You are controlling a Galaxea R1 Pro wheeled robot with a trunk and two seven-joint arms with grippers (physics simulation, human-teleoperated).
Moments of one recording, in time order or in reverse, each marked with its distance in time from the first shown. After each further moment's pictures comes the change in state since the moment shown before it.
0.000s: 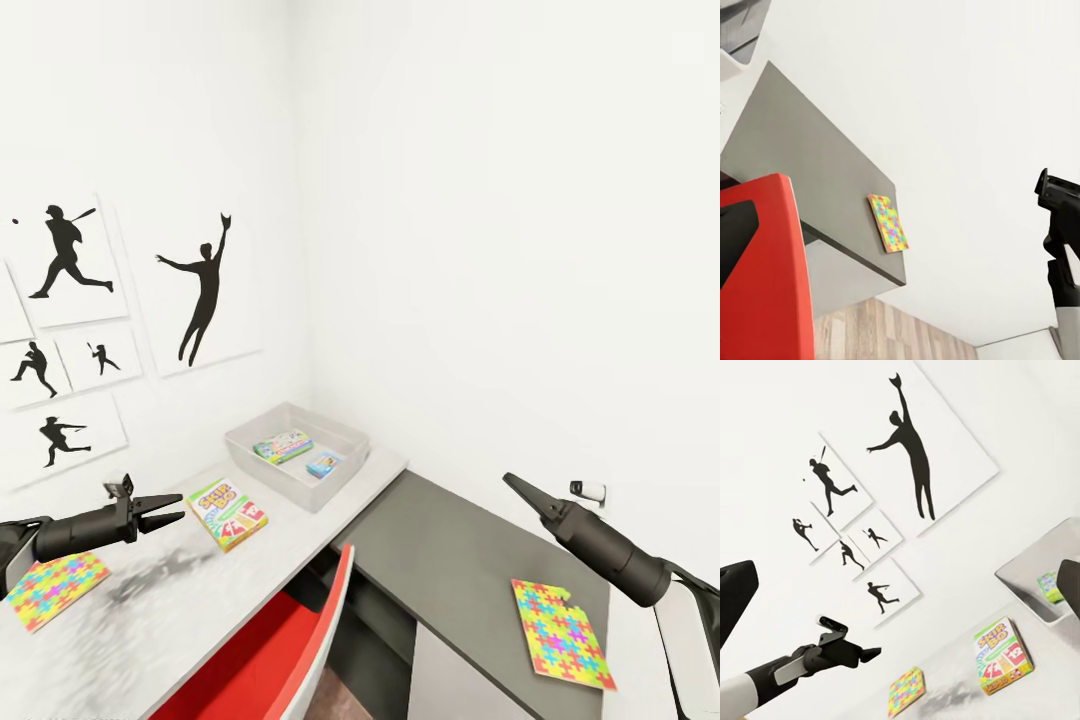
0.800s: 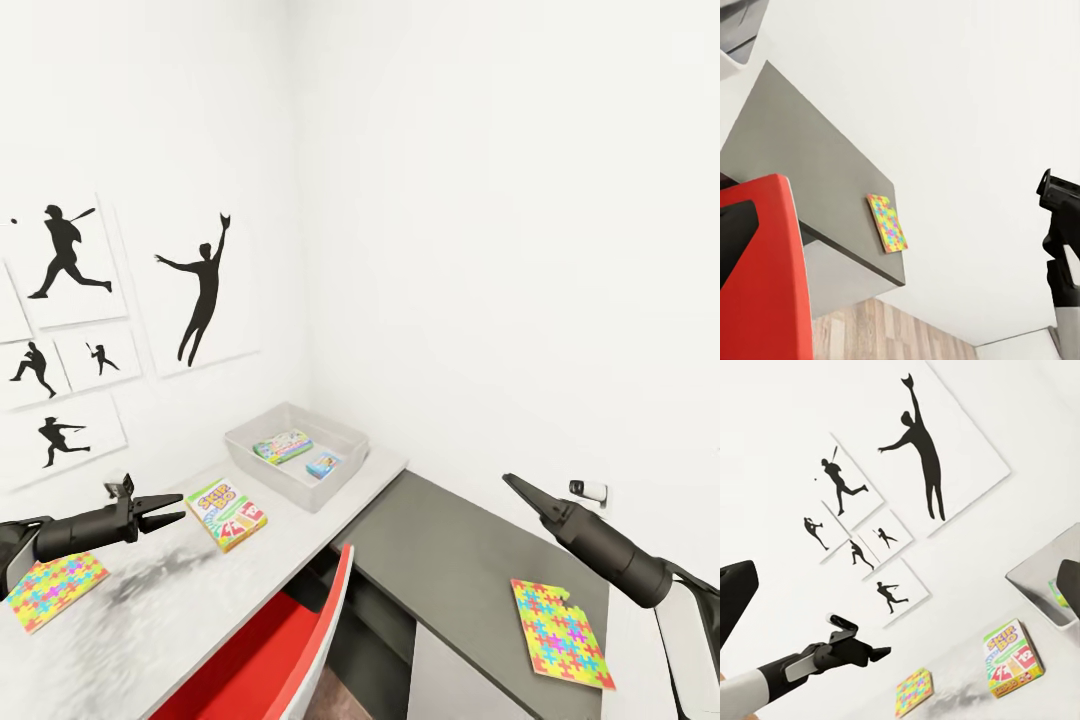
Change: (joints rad) left arm 0.000 -0.002 0.000 0.000 0.001 0.000 0.000; right arm 0.000 0.000 -0.001 0.001 0.001 0.000 0.035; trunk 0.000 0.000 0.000
